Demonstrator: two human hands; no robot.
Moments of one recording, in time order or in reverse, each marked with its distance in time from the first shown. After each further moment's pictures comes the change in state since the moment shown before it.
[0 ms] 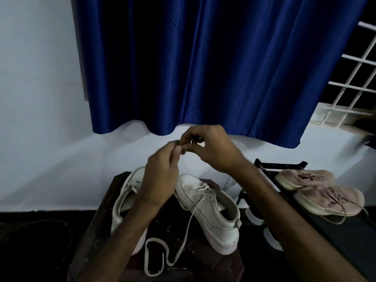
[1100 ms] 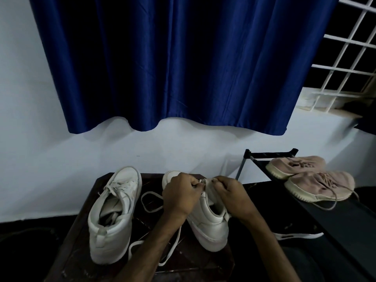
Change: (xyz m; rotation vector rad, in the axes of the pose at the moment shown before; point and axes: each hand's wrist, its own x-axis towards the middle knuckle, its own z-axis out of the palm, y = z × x) left_hand -0.022 -0.027 0.101 0.308 -0.259 -0.216; right_hand -0.135 0.086 0.047 0.209 0.093 0.697
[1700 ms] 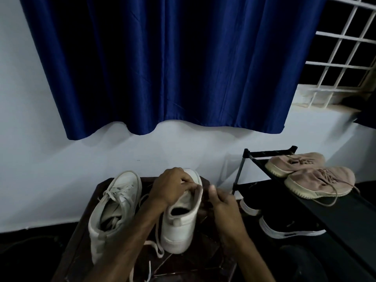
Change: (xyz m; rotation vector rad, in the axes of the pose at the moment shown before) left_hand 0.030 -0.013 -0.029 0.060 -0.226 0.218; right_hand -0.041 -0.024 0.034 0.601 0.139 0.201
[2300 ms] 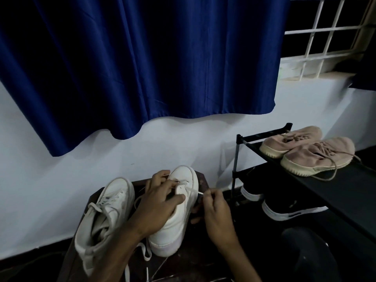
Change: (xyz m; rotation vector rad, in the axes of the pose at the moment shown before) left_hand -0.038 -0.009 0.009 -0.079 -0.027 -0.003; right_hand -0.005 0.036 0.004 0.059 0.095 0.031
